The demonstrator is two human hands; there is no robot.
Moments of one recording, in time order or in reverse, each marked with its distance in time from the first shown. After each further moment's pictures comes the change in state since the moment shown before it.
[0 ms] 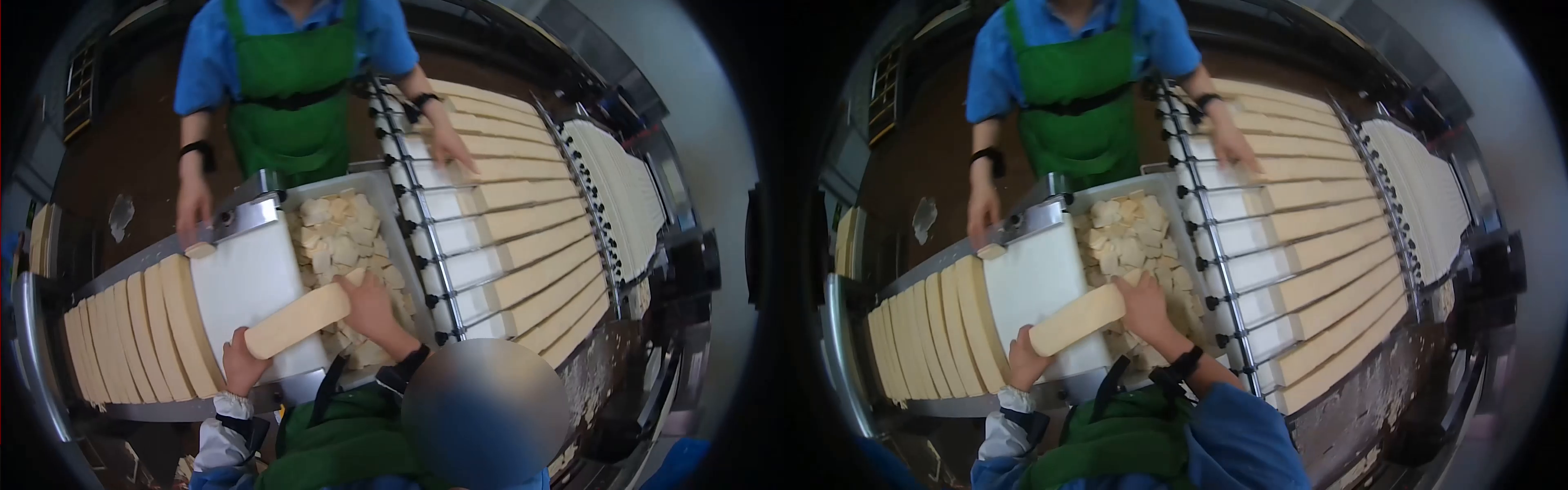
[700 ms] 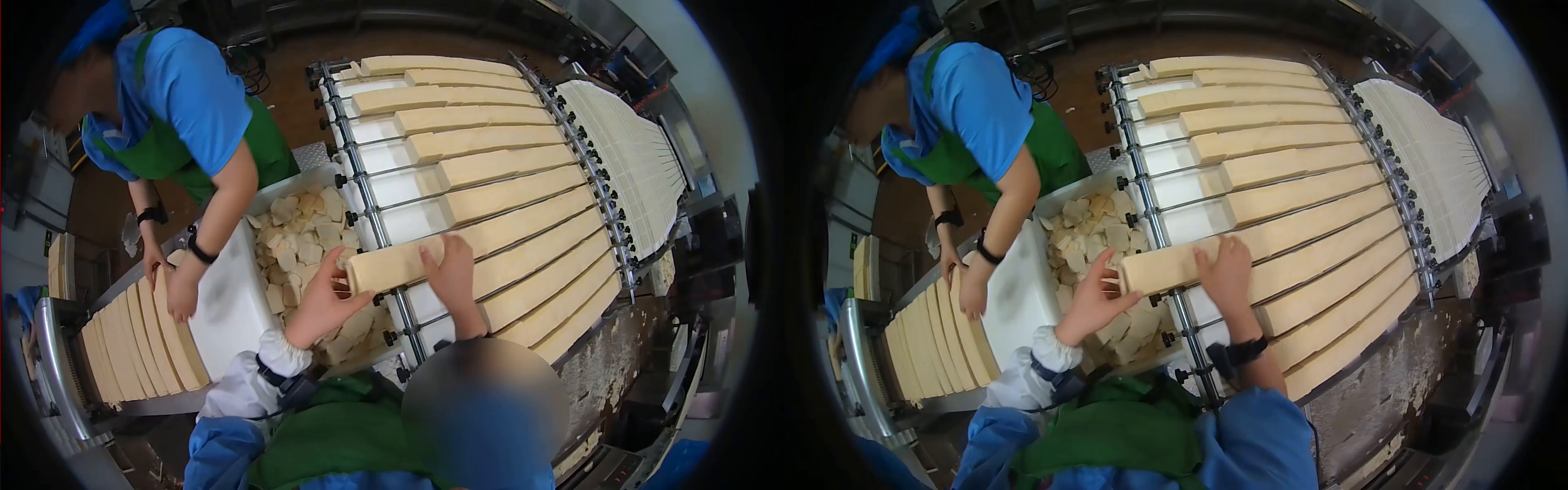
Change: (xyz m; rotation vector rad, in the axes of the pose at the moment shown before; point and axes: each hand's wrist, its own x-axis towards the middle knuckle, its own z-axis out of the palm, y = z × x) left_hand 0.028 0.301 0.077 -0.576 -0.222 0.367; right_hand -0.052 0.246 -0.079 0.169 0.483 0.280
